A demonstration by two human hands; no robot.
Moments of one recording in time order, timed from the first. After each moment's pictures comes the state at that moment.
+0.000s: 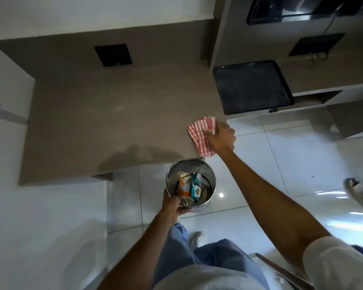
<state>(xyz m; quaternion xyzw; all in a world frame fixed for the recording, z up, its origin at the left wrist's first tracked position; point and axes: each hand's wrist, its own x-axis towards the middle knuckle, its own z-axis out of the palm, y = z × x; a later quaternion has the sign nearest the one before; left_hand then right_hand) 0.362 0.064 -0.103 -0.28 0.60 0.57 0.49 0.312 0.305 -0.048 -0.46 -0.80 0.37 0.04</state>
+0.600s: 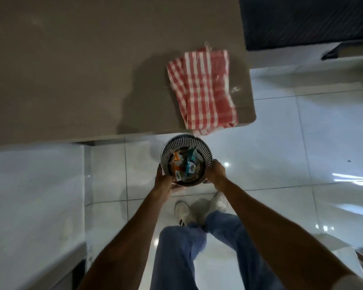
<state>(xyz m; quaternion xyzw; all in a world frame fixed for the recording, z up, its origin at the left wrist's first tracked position) 0.358 0.132 -0.353 -0.32 0.62 0.55 0.46 0.422 0.298 -0.371 -0.54 -0.60 0.54 -0.25</state>
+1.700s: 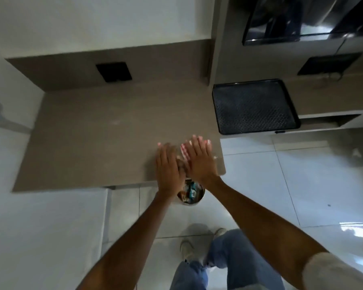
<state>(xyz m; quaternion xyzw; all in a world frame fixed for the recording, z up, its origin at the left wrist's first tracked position) 0.280 0.183 -0.071 0.22 0.93 0.28 -0.05 0.312 0.316 -0.075 -0.13 -0.99 0.10 -0.06</state>
